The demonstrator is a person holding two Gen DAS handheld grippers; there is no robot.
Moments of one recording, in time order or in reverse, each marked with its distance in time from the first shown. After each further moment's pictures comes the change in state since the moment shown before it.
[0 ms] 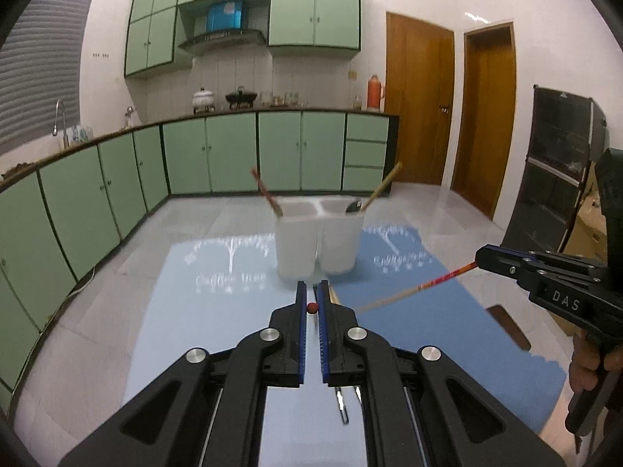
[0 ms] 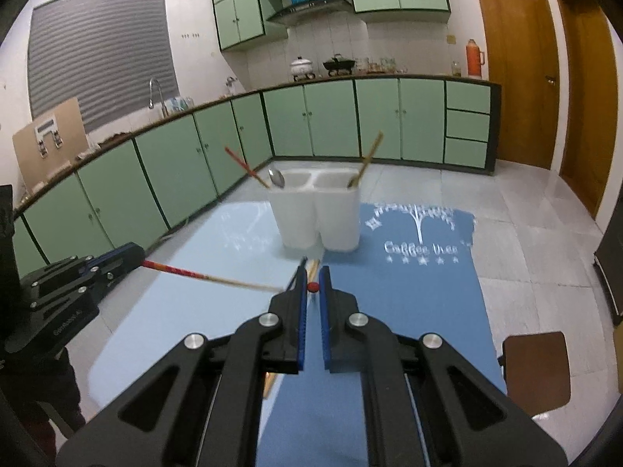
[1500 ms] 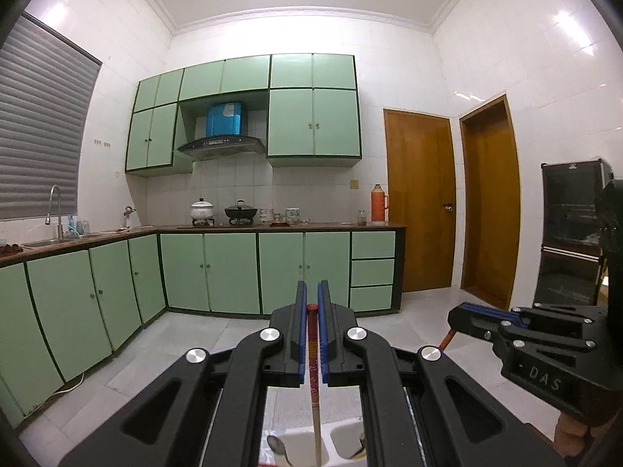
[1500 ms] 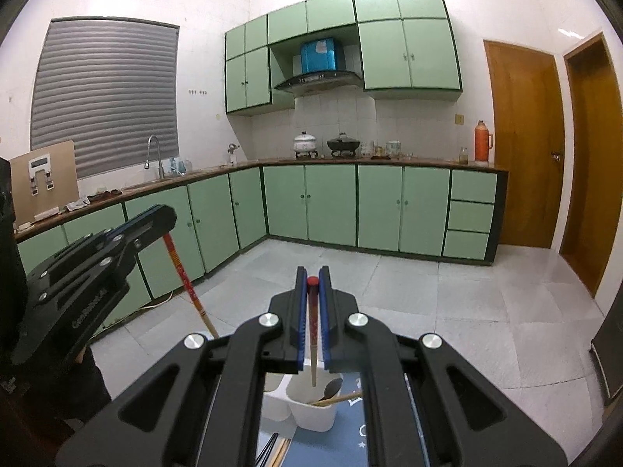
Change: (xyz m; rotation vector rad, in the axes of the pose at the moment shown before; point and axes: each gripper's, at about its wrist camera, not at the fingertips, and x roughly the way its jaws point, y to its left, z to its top) left arm 0.096 -0.002 0.195 0.032 -0.411 0.025; right arm 0.064 -0.032 0.197 -0.085 -0.251 -0.027
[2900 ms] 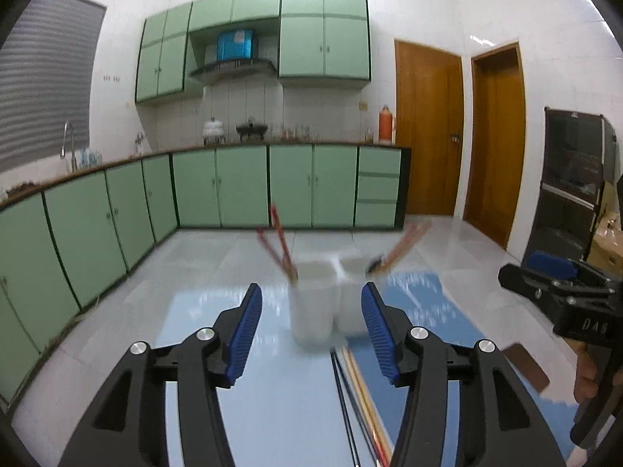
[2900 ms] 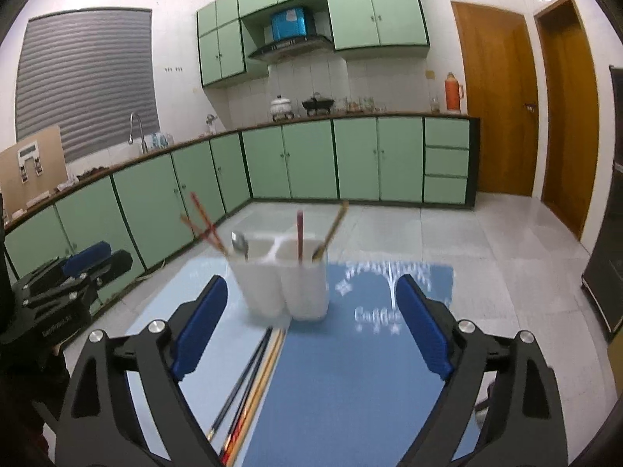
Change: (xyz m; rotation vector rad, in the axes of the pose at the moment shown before) left arm -0.115 0.013 -0.132 -0.033 0.315 0.019; right arm -0.080 0.007 -0.152 0.095 0.123 -0.066
